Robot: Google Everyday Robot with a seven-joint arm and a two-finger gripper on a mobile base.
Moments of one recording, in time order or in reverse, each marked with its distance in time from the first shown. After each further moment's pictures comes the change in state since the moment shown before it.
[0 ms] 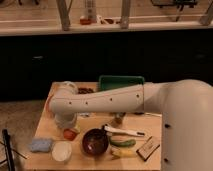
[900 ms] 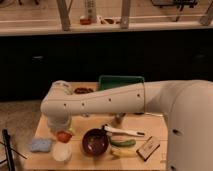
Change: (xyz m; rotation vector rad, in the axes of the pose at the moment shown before) arm -0.028 -0.027 -0.028 0.031 0.006 -0.104
